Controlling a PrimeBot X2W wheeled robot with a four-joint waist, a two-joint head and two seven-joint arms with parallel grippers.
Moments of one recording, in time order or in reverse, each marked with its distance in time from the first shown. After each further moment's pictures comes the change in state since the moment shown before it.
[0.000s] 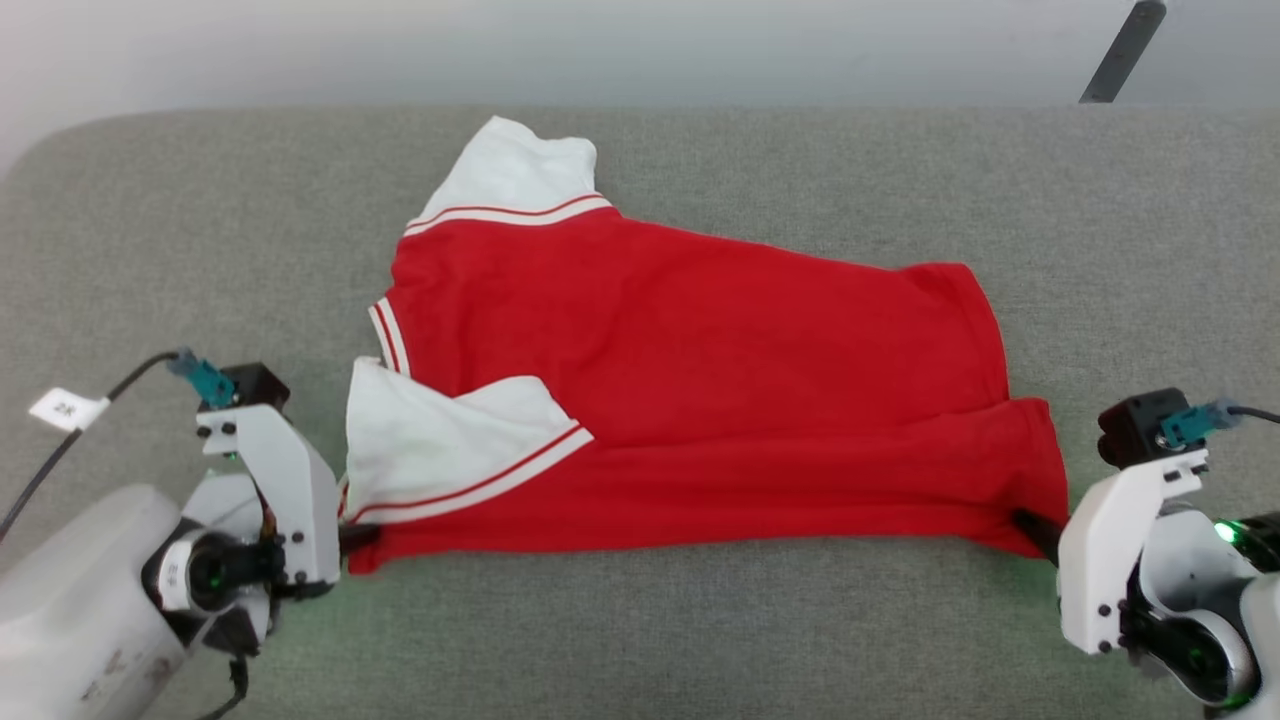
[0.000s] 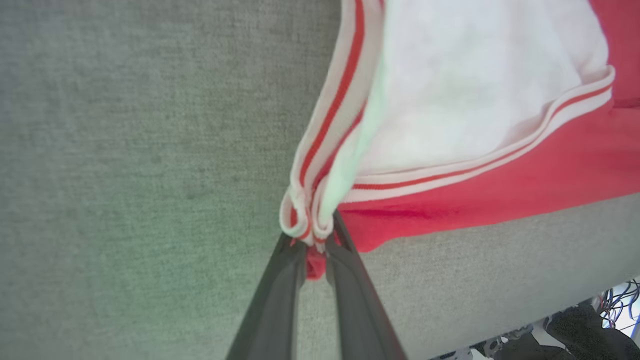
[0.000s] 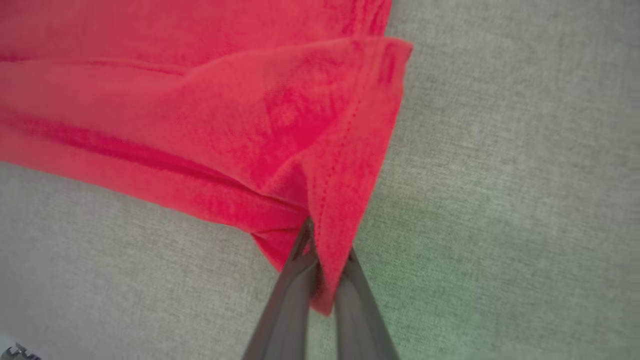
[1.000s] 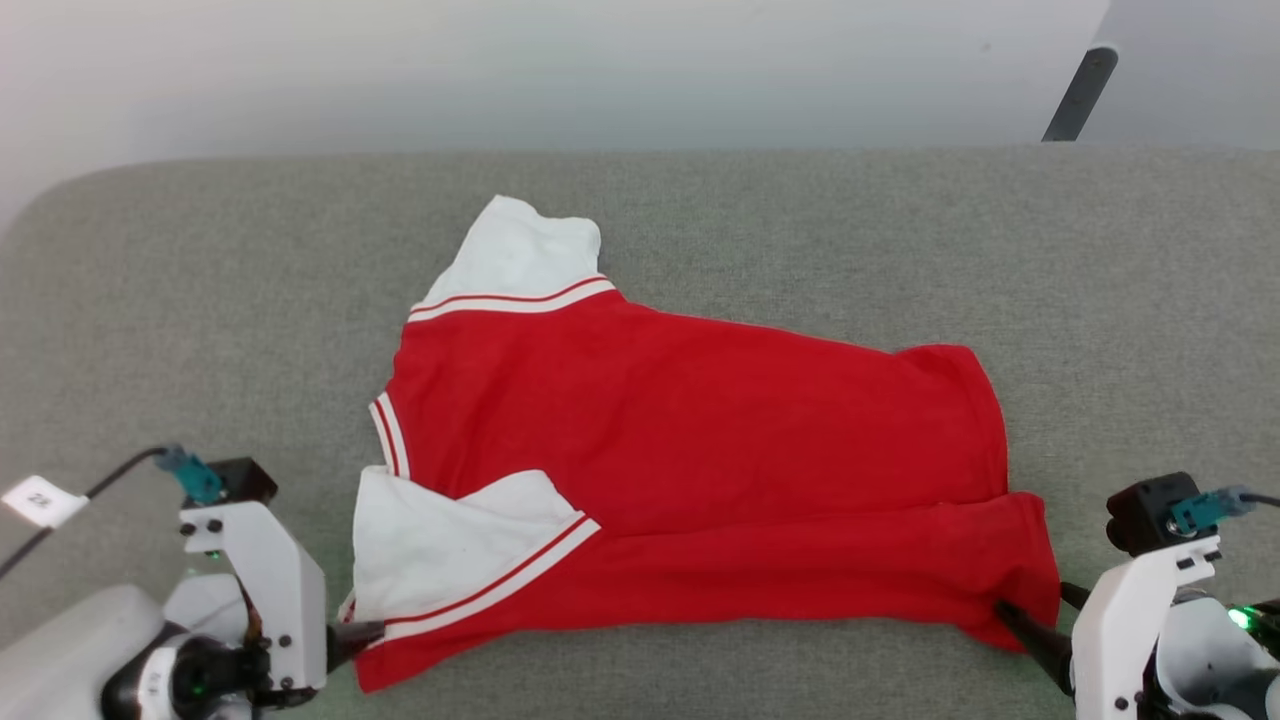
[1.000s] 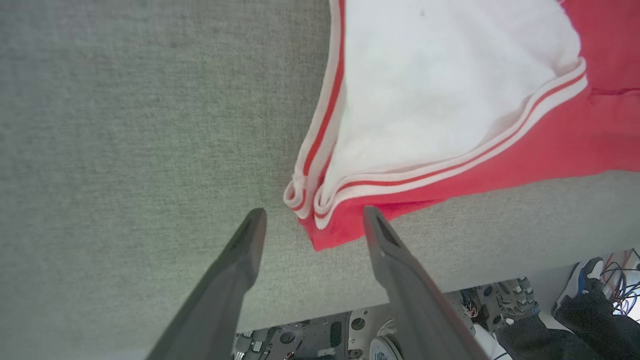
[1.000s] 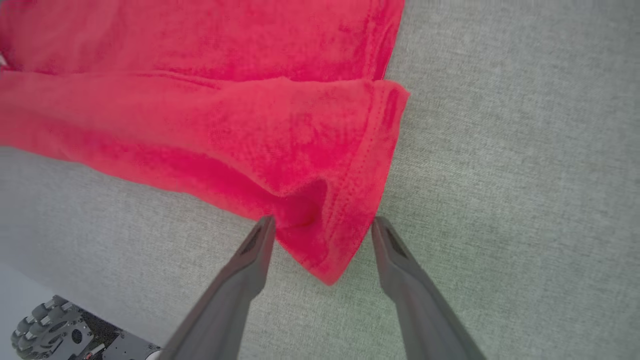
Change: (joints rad) left arm 0.185 0.179 0.002 -0.371 -0.037 0.209 -0.022; right arm 0.189 -0.016 -0.030 -0.173 0.012 0.000 0.059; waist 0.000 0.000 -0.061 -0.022
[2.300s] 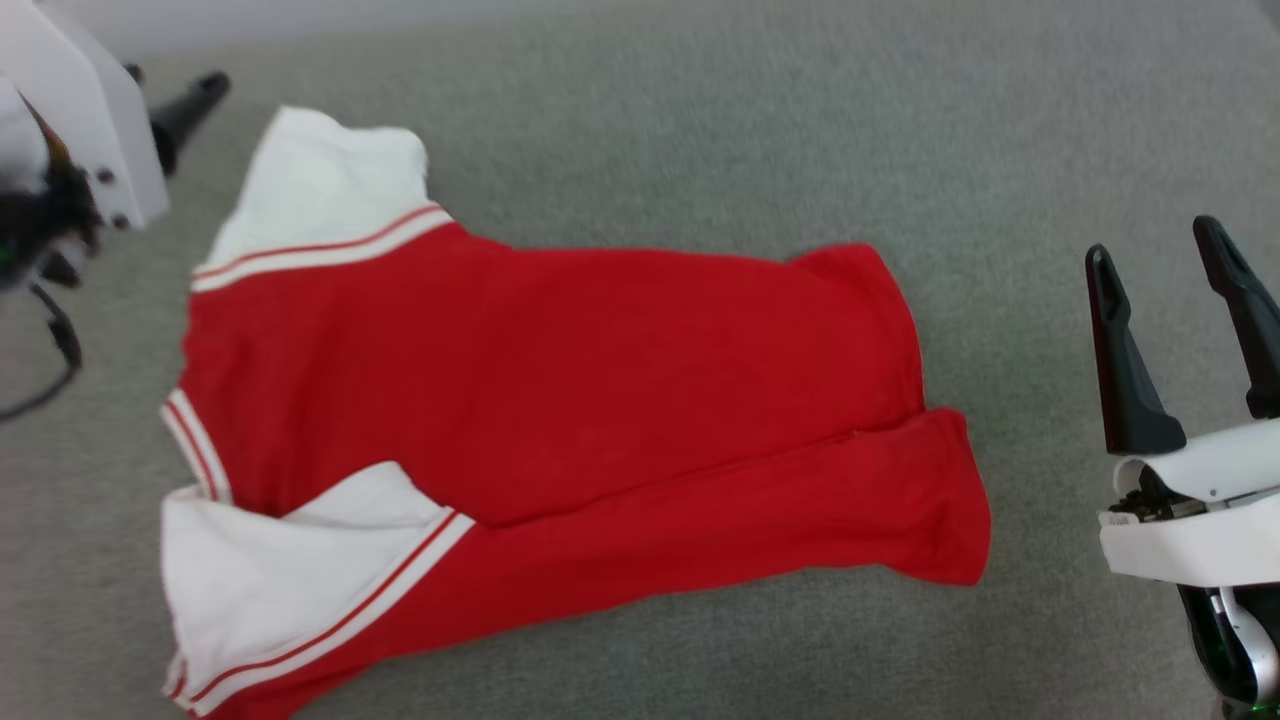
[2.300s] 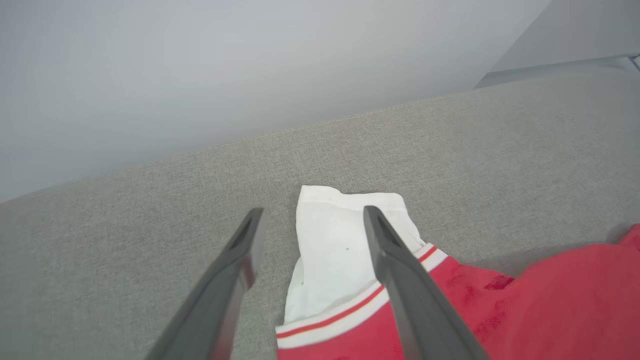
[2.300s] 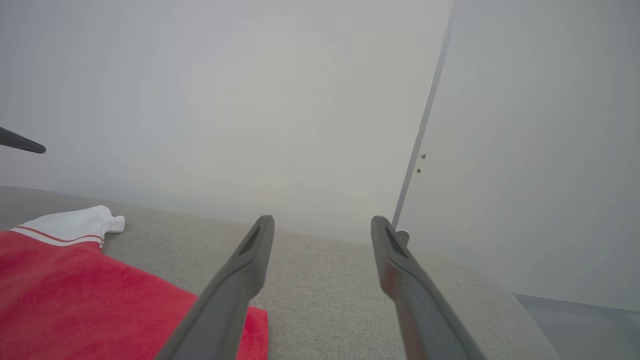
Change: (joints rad) left arm -0.634 -0.124 0.119 0.422 0.317 -0.295 -0.120; right arm -0.126 0.105 -0.074 -0.226 -0.274 0.000 -0.899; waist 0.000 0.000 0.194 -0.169
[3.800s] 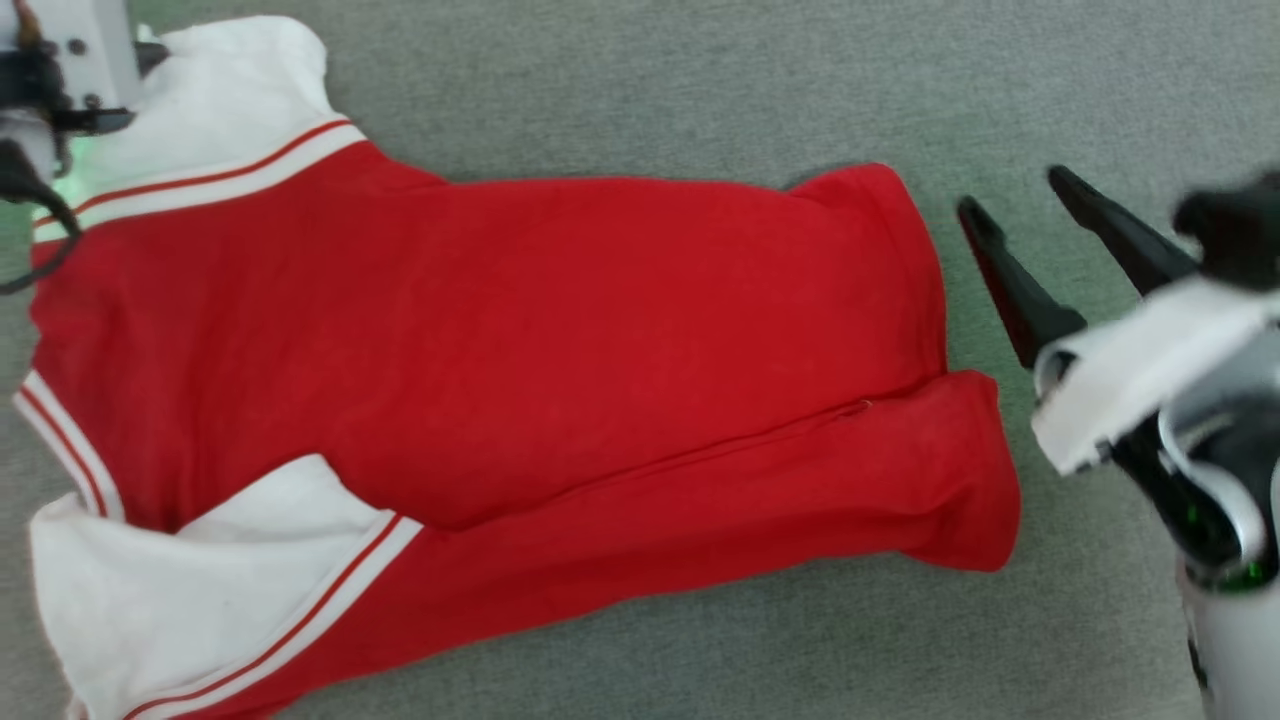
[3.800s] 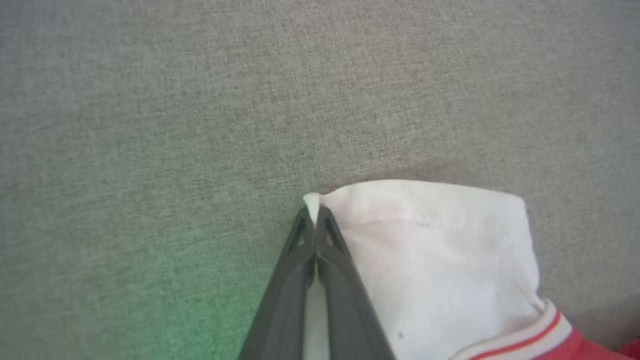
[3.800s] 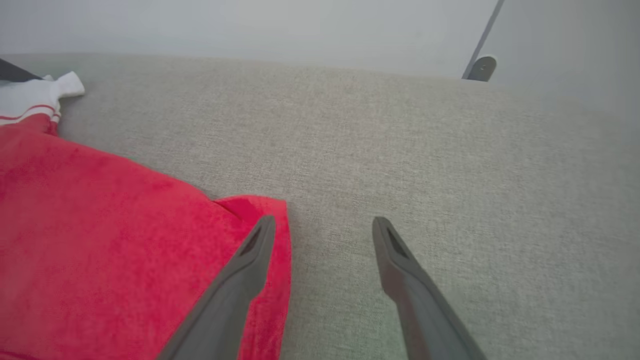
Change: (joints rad) left arm -0.263 -0.194 -0.060 0.452 -0.006 -0.098 0.304; right arm -0.237 0.015 0.082 0.063 0.151 0.000 0.533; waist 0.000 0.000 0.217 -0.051
